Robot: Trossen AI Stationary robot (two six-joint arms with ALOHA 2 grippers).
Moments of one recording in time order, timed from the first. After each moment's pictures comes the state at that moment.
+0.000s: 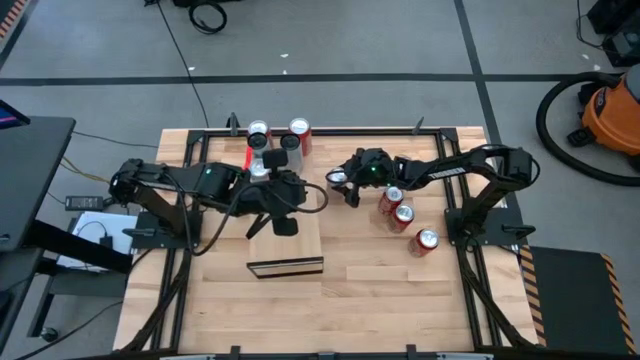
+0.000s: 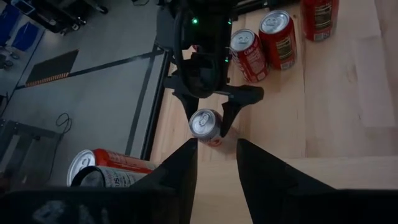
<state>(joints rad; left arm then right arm) -0.23 1.56 1.80 -1.04 -0.63 0.05 -0.33 1.60 0.73 0.33 -0.03 -0.08</state>
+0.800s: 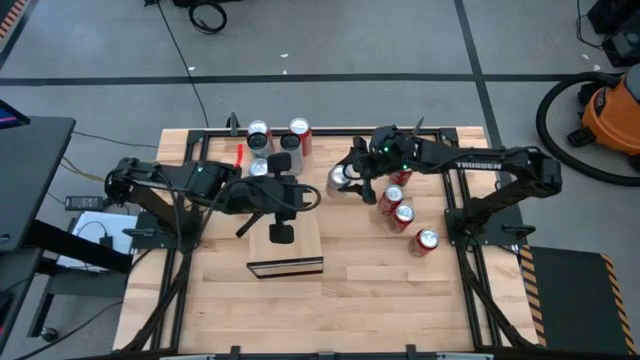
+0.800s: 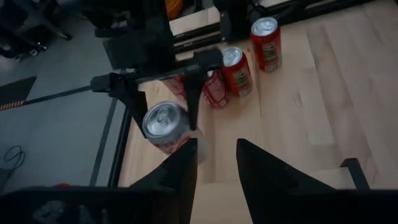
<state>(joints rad) -0.24 1.53 1.80 -0.95 -0.48 0.10 -0.30 1.36 1.02 -0.18 -0.31 -0.31</state>
